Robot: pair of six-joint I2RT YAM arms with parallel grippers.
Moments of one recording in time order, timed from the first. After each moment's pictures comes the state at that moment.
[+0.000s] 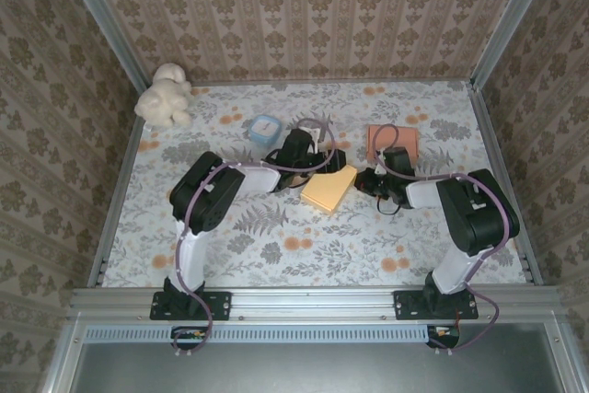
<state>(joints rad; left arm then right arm) -0.75 2.08 1.18 0.38 0.29 -0.64 0.23 1.71 0.63 0.28 -0.37 0.63</state>
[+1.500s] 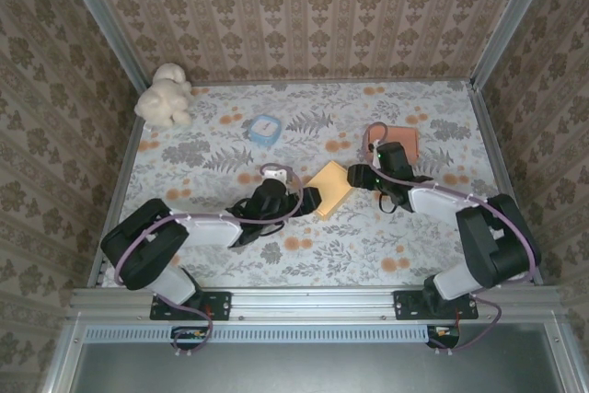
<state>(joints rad) -0.90 1.55 0.54 0.49 0.00 -0.90 0.32 1.51 0.68 0.06 -0.10 0.38</state>
